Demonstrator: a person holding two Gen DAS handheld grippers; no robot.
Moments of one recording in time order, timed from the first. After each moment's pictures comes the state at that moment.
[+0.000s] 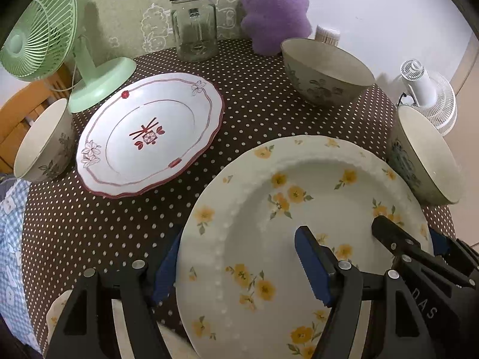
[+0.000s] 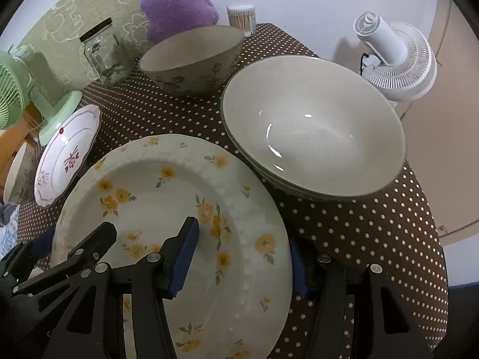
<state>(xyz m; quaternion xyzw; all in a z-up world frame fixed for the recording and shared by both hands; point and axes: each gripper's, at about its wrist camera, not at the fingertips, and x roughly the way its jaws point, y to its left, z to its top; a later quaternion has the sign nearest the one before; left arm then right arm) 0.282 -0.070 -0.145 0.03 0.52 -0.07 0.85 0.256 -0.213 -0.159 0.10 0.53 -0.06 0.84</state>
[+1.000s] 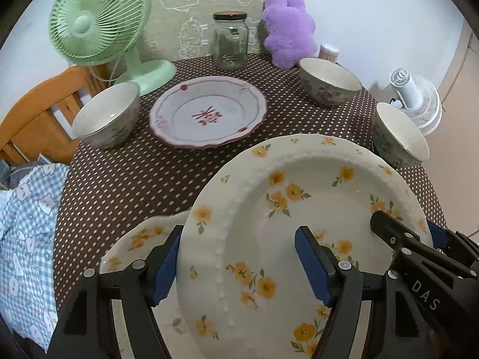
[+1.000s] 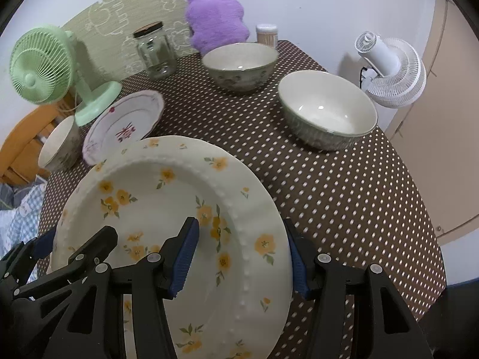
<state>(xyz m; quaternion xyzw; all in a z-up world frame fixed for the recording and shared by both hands) 0.194 0.001 -0.105 0.02 0.50 -0.06 0.86 0.173 -0.141 -0.112 0.09 0.51 -0.05 0.86</state>
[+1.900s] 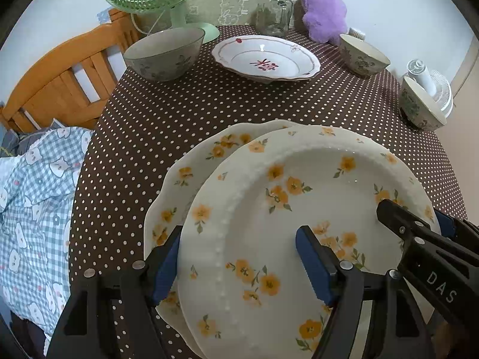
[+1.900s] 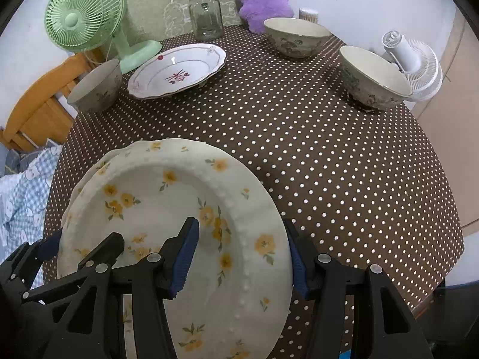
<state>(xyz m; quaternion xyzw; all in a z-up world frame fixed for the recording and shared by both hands) 0.142 0.077 -0.140 0.01 0.53 -0.04 0.84 0.130 -0.054 -0.132 0.06 0.53 -0.01 0.84</state>
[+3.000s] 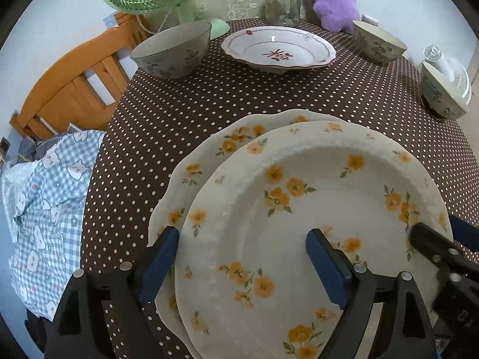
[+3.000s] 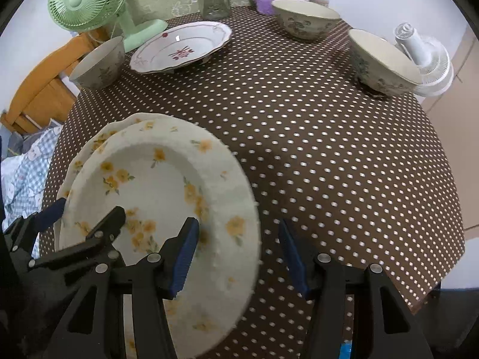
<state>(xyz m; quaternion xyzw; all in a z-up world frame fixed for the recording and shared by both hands) 0.146 0.072 -0.155 0.06 0.53 0.01 0.84 0.121 -0.067 -0.139 0.05 0.56 0.00 0.82</state>
